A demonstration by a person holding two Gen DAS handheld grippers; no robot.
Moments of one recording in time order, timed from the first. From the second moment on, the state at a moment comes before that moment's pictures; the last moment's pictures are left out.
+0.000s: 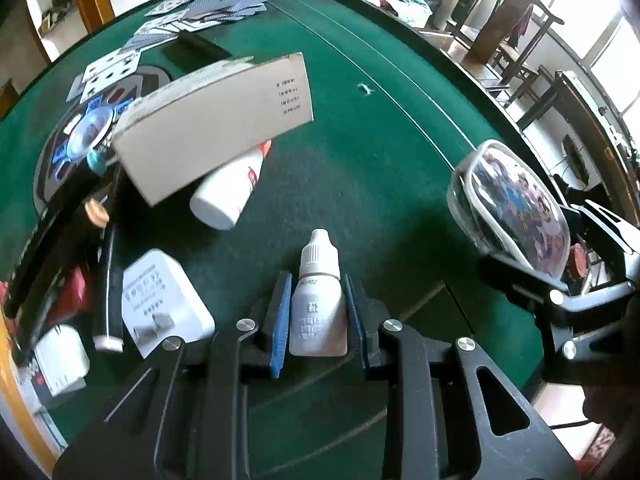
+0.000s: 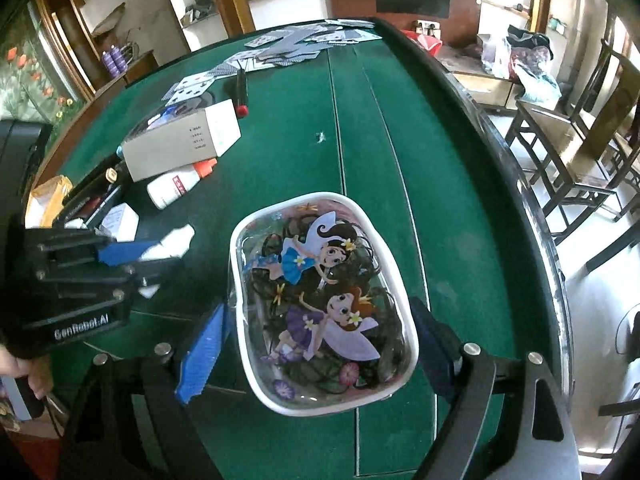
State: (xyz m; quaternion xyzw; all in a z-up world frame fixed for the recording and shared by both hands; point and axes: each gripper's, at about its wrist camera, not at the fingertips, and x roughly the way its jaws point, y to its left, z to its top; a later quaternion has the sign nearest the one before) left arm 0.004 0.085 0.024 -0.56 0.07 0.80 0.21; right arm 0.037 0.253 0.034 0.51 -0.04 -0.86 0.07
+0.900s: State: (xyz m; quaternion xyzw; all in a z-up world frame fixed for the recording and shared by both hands) left arm 0.034 0.006 0.090 -0.53 -0.04 0.82 0.23; right arm 0.045 0.213 0.061 0.48 -0.05 -0.87 0.07
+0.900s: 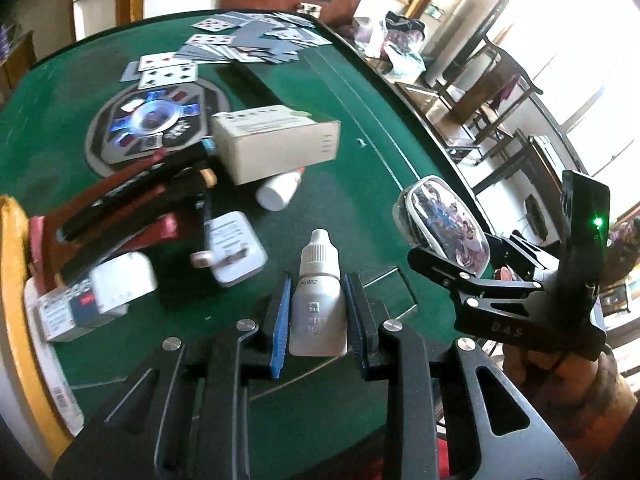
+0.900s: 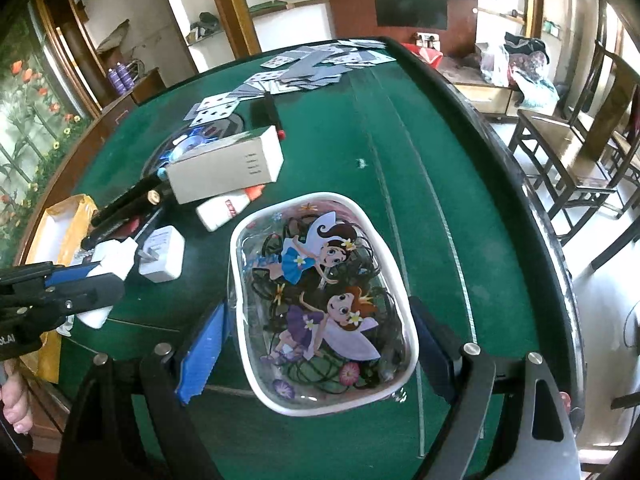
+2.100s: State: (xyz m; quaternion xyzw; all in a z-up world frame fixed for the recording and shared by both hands) left arm 0.104 -0.232 0.124 -0.48 -0.17 0.86 0.01; right arm 0.012 0.019 0.109 0.44 0.02 -0.86 0.26
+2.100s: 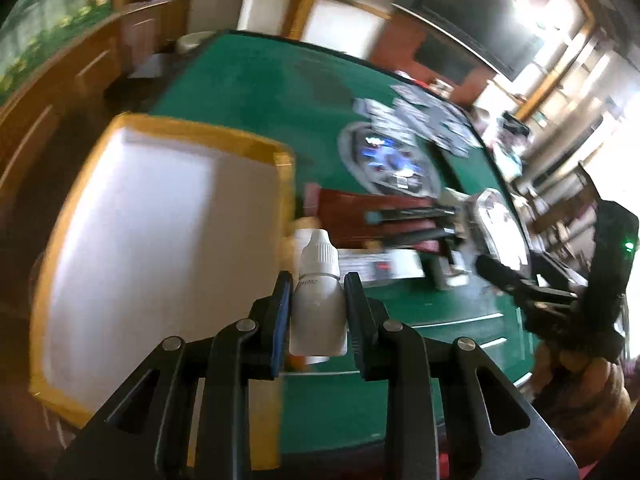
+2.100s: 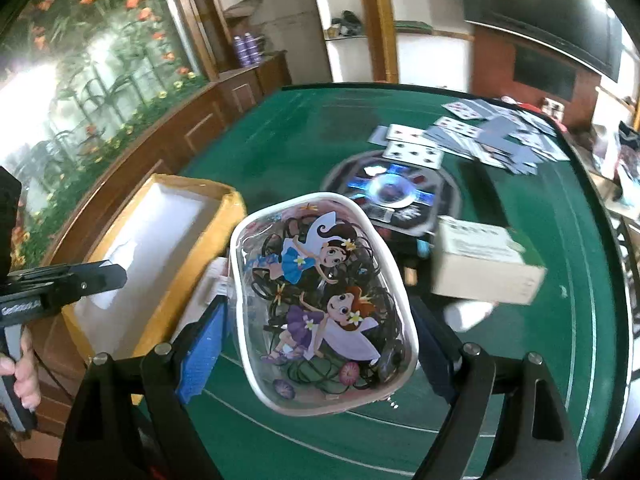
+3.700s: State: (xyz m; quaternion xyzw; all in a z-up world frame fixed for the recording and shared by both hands) left arm 0.161 -0.376 0.050 -0.53 -0.21 0.82 -0.09; right arm 0.127 -0.231 0.025 0.45 0.26 -0.68 0.52
